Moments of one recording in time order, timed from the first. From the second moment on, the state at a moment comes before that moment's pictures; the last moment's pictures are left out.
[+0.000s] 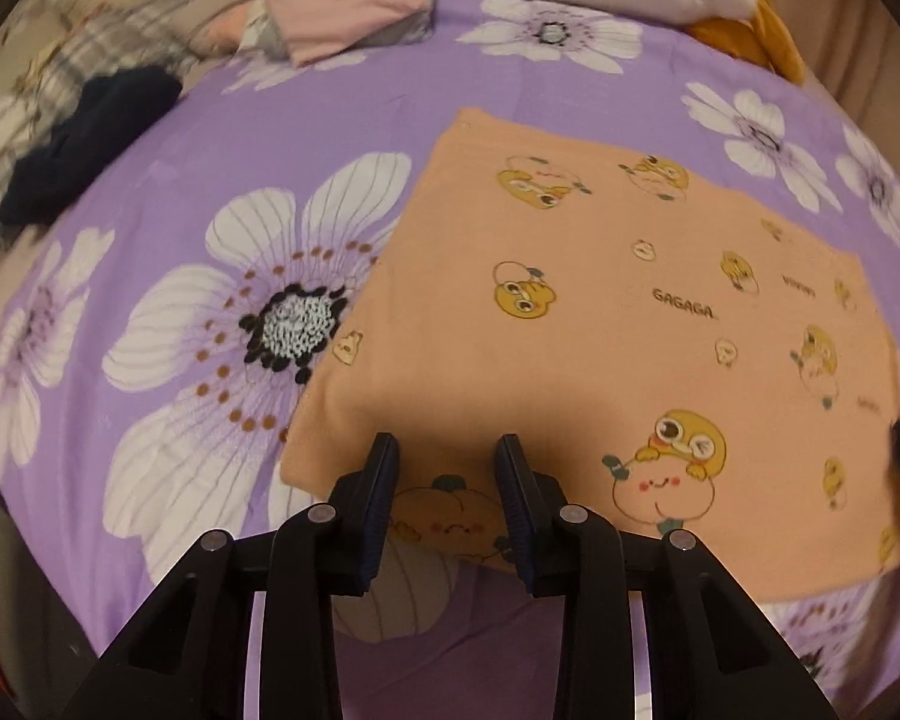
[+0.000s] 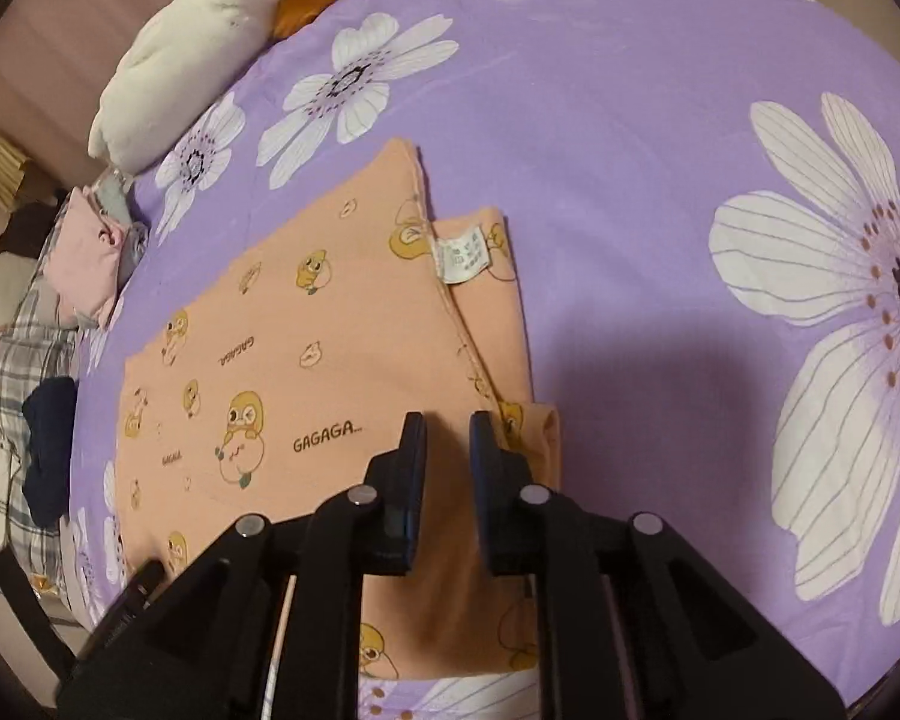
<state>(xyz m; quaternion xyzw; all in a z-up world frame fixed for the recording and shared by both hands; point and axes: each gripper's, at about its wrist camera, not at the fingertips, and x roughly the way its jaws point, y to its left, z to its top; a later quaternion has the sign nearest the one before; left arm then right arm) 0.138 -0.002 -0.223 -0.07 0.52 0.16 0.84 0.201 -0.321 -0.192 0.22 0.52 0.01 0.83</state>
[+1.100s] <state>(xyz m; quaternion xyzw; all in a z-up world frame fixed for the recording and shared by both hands) 0.235 0.109 -0.245 -0.33 0.57 -0.30 0.69 0.219 -0.254 -0.184 0.17 0.51 0.10 0.84</state>
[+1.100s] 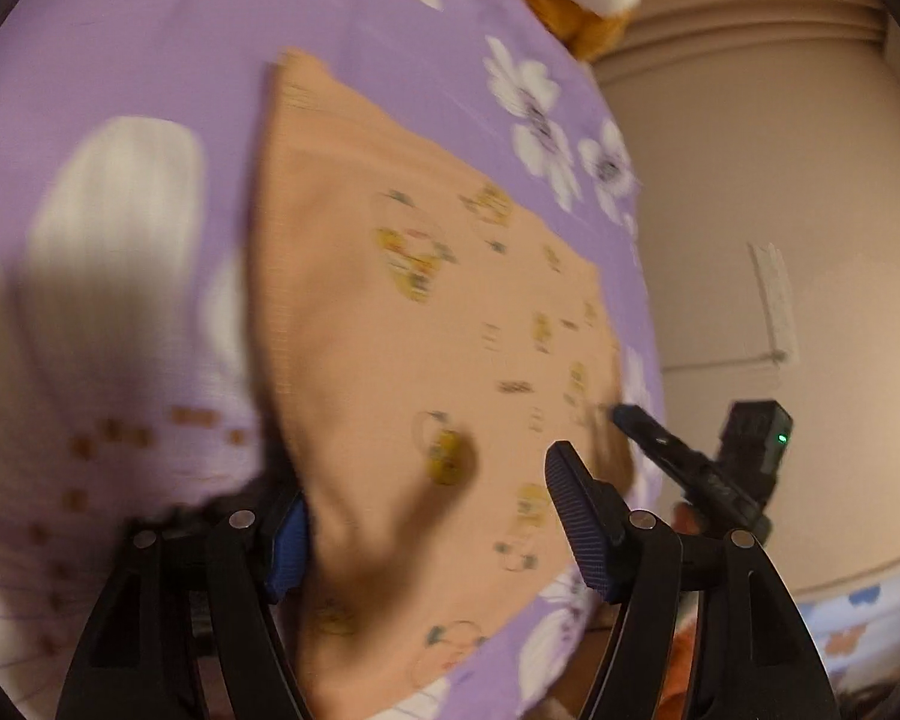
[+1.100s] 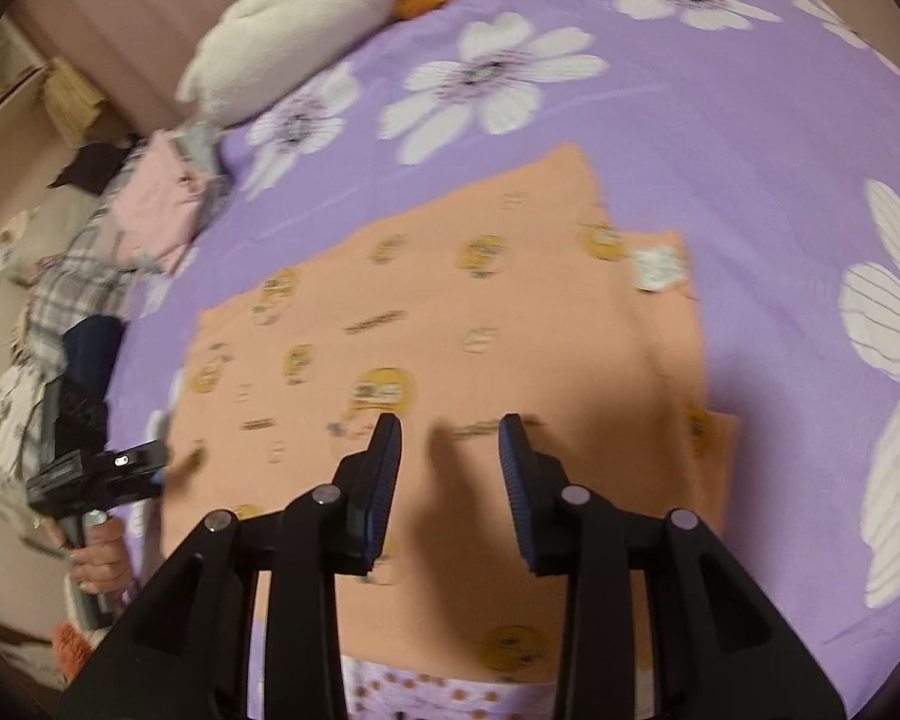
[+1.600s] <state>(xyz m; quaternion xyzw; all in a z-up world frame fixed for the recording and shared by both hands) 0.240 0.131 -0.255 -0.41 0.53 -0.23 0.71 0.219 -0.193 -0.197 0.08 0.53 0.14 0.83</state>
